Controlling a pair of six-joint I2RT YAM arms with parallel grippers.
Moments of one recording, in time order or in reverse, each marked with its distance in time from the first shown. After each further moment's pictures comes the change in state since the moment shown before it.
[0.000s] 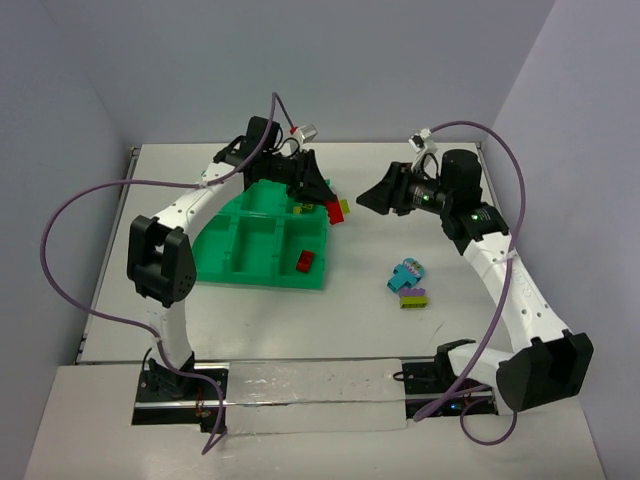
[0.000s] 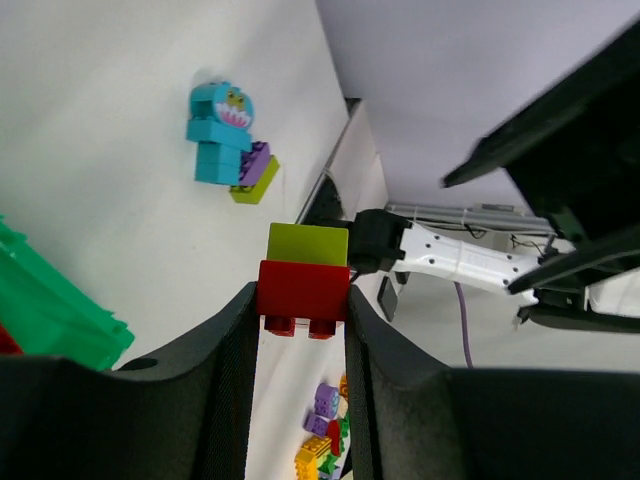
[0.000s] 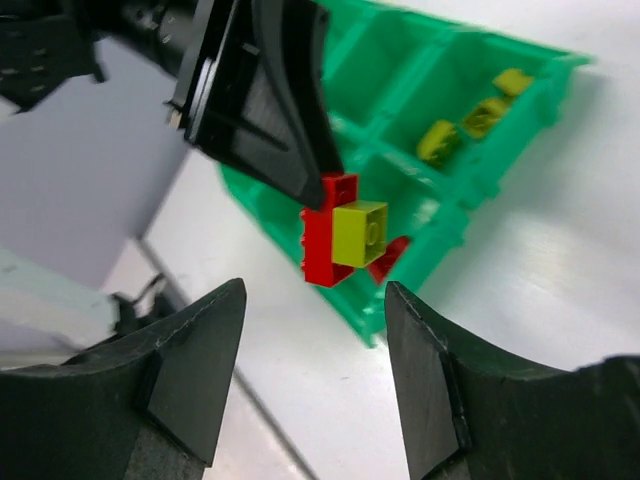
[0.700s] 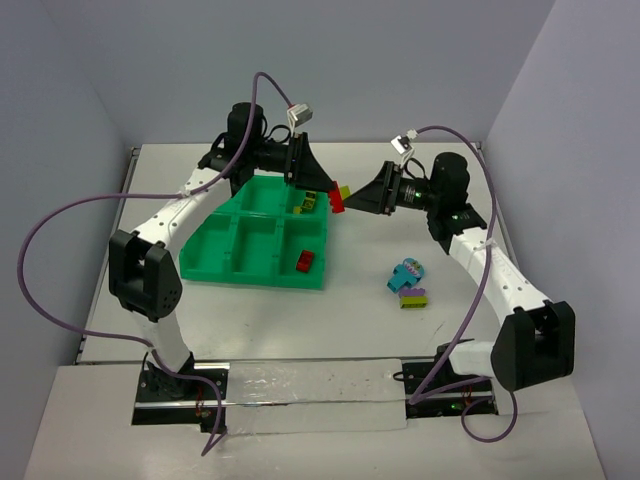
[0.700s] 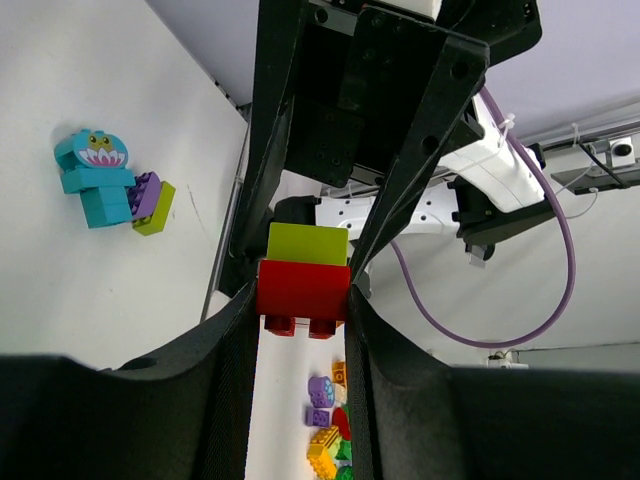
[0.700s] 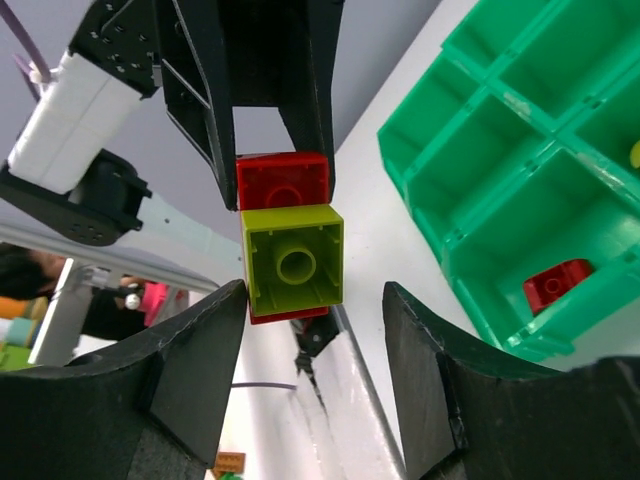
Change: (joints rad) left arm 0.006 -0.142 -0.092 0.371 0.221 -0.178; right arm -0.006 0.106 -0.138 0.487 -0.367 0.367
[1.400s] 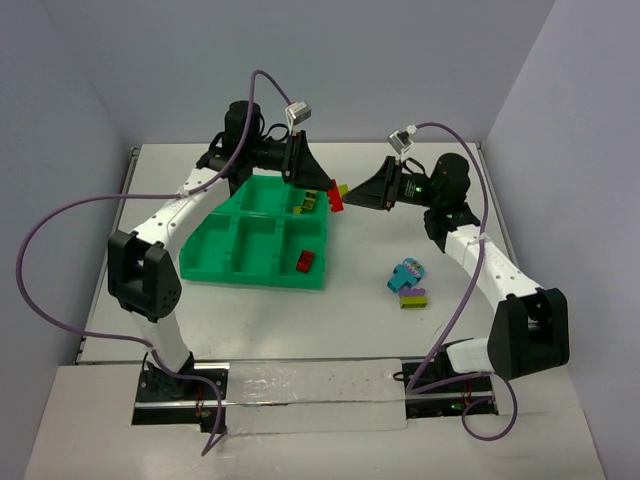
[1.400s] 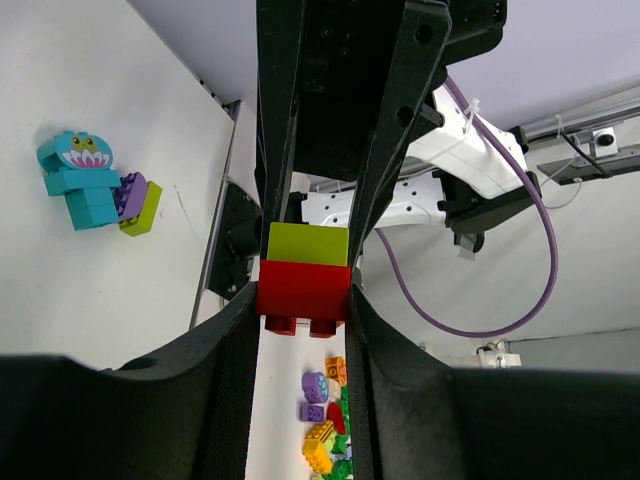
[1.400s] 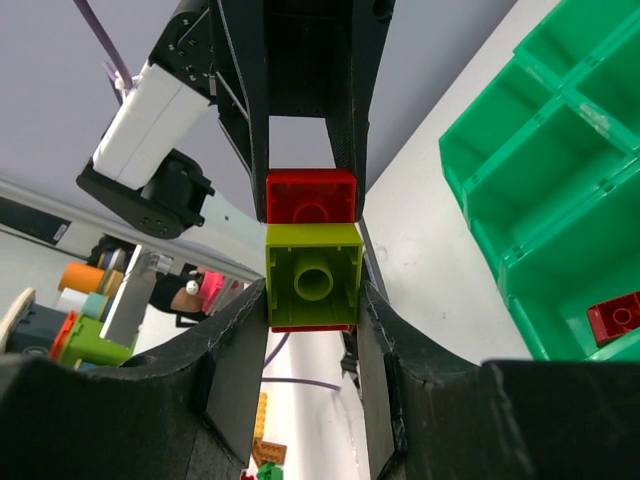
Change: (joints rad) left arm 0.006 -0.003 -0.003 0.037 0.033 -0.032; right arm 0.000 0.059 -0.030 0.312 -0.094 0.256
